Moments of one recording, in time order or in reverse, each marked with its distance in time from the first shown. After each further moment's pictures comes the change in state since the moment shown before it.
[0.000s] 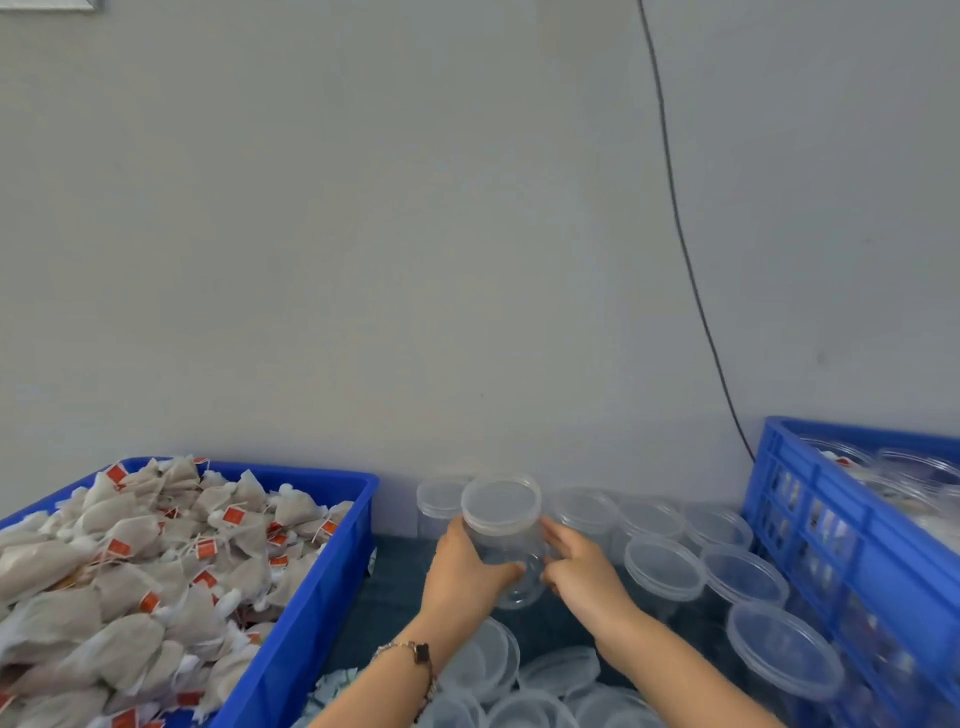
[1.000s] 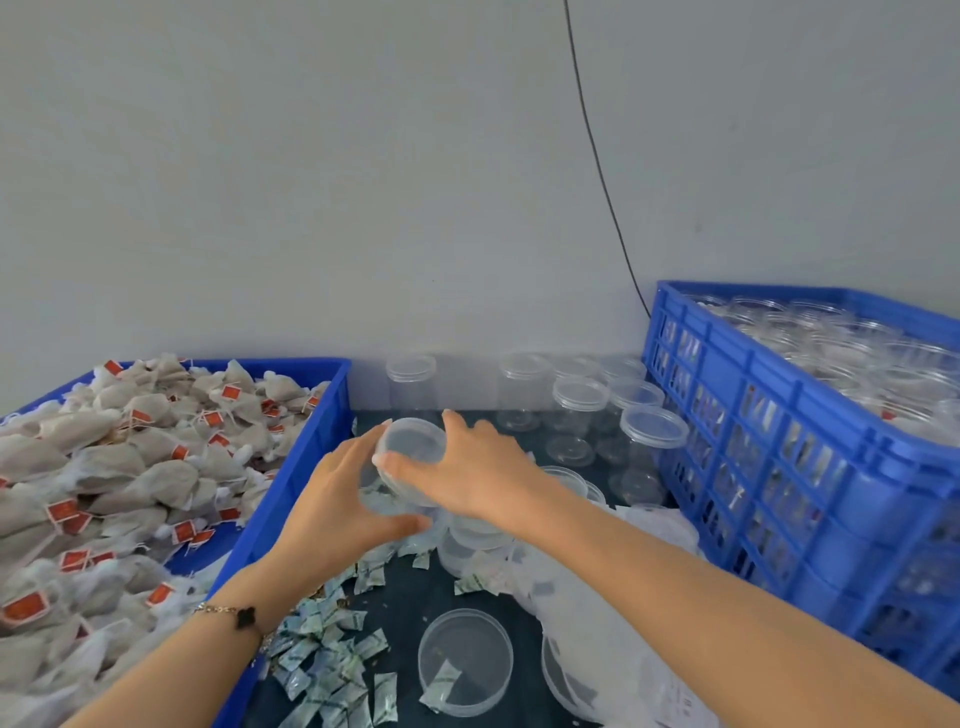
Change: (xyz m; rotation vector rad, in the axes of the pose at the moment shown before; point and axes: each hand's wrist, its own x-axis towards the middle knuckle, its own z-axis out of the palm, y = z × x) left_hand -0.170 -0.020 -0.113 0.251 -0.103 0.417; right_hand -0.166 -0.052 0.063 -0.768 -0.032 -0.019
